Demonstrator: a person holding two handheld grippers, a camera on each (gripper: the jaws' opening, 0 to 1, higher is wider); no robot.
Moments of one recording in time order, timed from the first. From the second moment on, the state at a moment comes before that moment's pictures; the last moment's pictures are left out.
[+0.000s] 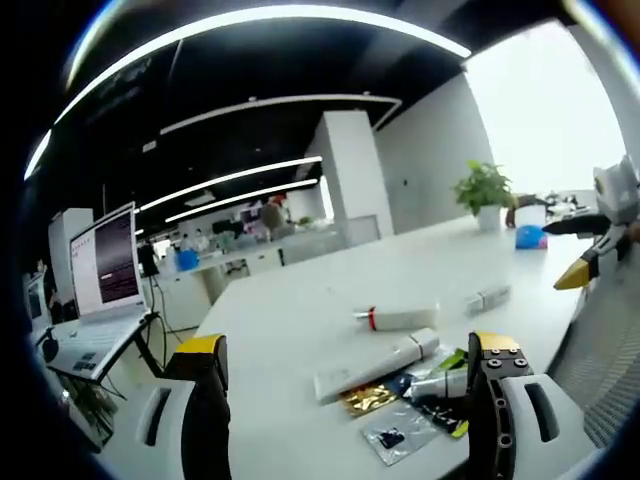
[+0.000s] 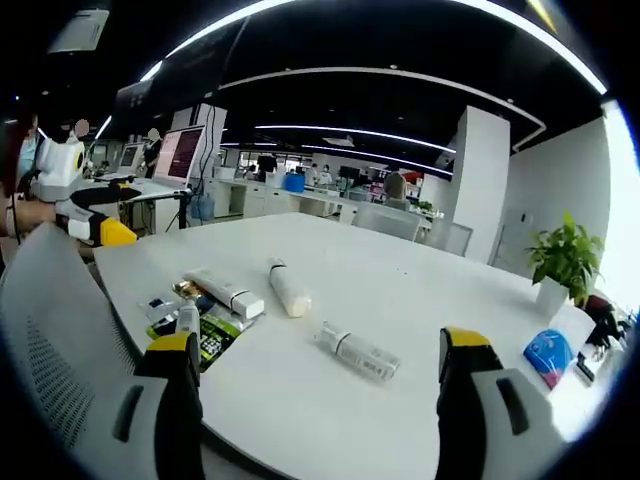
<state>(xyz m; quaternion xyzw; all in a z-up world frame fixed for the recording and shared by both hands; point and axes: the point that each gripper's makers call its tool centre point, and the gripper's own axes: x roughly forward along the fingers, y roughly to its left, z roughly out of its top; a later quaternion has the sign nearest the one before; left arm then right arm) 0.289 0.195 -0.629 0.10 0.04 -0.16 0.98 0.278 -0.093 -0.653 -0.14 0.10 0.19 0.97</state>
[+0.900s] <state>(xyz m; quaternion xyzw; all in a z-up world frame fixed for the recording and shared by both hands) 0.289 0.197 -0.627 0.10 0.04 -0.15 0.98 0.278 -0.093 -0.655 -0.14 0.10 0.19 0.97</state>
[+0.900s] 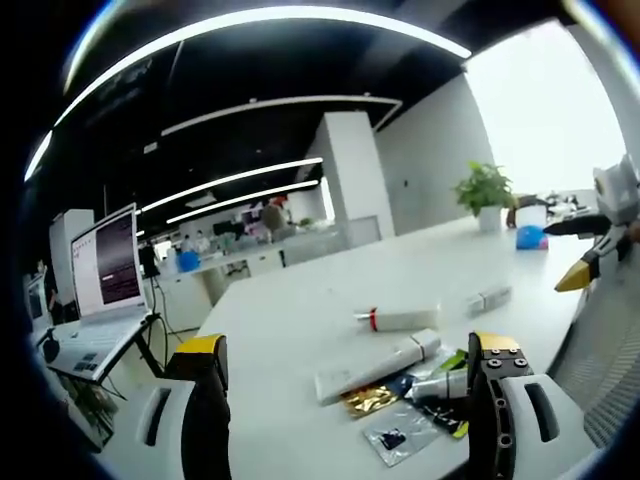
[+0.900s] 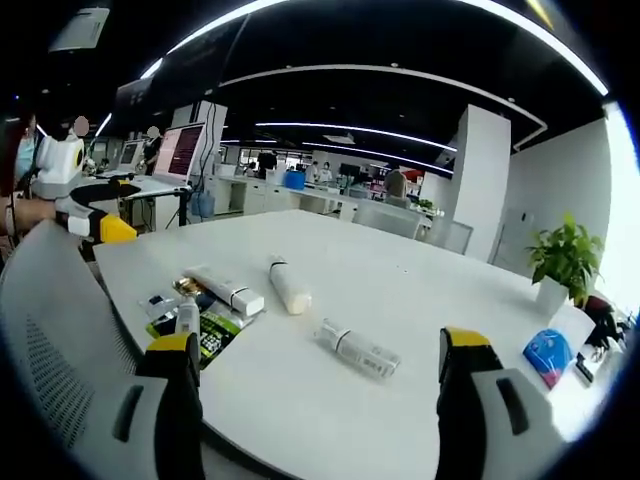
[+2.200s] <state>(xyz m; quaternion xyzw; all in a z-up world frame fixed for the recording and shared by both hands) 0.289 0.191 -0.637 0.10 0.06 -0.17 0.98 0.278 -0.095 -0.664 -0.15 0.13 0.19 0.96</state>
